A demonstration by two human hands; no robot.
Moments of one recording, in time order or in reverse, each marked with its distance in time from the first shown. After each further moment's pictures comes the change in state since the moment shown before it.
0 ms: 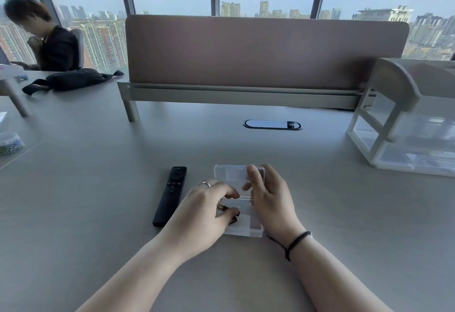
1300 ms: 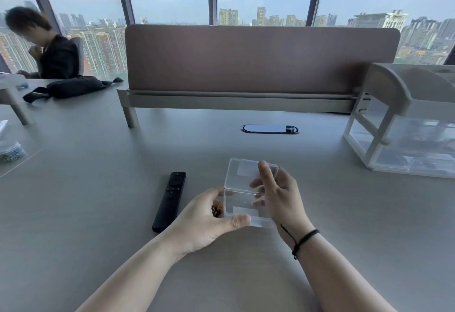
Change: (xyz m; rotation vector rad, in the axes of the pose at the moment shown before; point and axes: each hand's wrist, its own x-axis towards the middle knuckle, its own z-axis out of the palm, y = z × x) left_hand 0.003 0.006 -0.010 -0.505 -0.312 -0.361; right_hand 0.006 -0.006 -0.017 0.260 0.025 0.144
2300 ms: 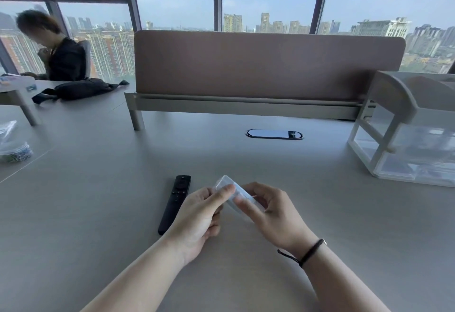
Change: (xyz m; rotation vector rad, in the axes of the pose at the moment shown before) left_hand 0.008 -0.001 0.000 -0.659 0.191 -0.118; right_hand -0.017 -0.004 -0.001 -0.355 -0.376 -0.298
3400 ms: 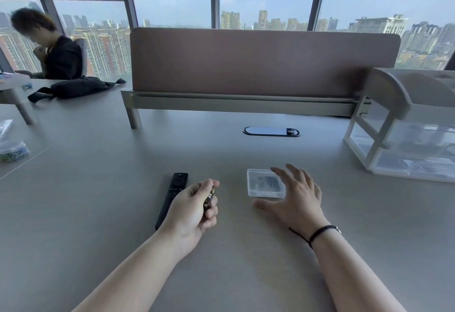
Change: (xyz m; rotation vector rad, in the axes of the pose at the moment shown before) left_hand 0.009 -0.007 -0.002 -0.172 0.154 -0.048; right_hand 0.010 0.038 -0.038 -0.704 0.161 0.335
